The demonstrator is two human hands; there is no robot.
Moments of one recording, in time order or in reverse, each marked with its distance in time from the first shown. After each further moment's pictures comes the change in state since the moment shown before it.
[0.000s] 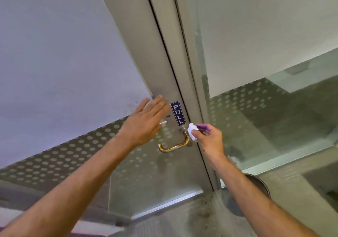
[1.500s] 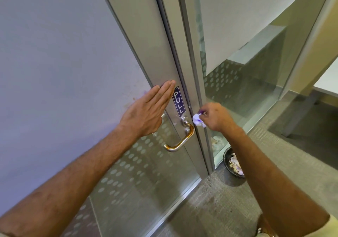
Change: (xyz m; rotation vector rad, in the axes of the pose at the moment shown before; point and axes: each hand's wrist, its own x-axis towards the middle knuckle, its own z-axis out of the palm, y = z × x) left_hand 0.038 -0.063 0.094 0.494 0.271 0.487; right_hand 0.030 0.019 0.020 -1.213 0.124 -0.095
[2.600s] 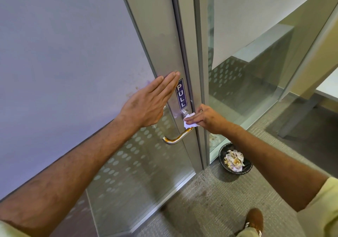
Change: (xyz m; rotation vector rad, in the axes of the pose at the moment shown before) left_hand 0.000 0.002 0.005 -0.011 0.033 -0.012; right_hand 0.011 0.028 0.037 -0.071 -0.175 -0.595
